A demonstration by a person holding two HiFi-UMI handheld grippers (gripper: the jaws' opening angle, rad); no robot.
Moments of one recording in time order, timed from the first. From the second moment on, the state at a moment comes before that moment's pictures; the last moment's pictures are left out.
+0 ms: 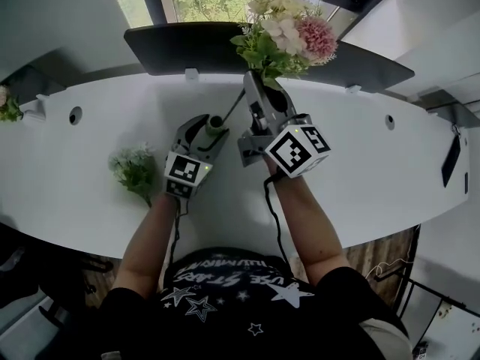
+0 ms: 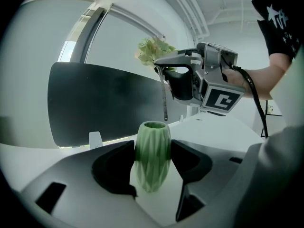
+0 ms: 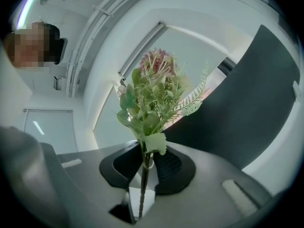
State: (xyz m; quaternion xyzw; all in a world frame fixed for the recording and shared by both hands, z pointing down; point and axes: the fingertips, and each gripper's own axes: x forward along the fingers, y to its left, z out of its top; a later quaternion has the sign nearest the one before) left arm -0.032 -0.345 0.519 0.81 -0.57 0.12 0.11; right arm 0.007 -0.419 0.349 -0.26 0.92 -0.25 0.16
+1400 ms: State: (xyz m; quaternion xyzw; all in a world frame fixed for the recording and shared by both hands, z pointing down) left arm -0.031 -0.346 0.526 0.81 -0.57 0.13 0.11; right arm -0.035 -0.336 0.455 -0.11 0.97 -0.21 -0.05
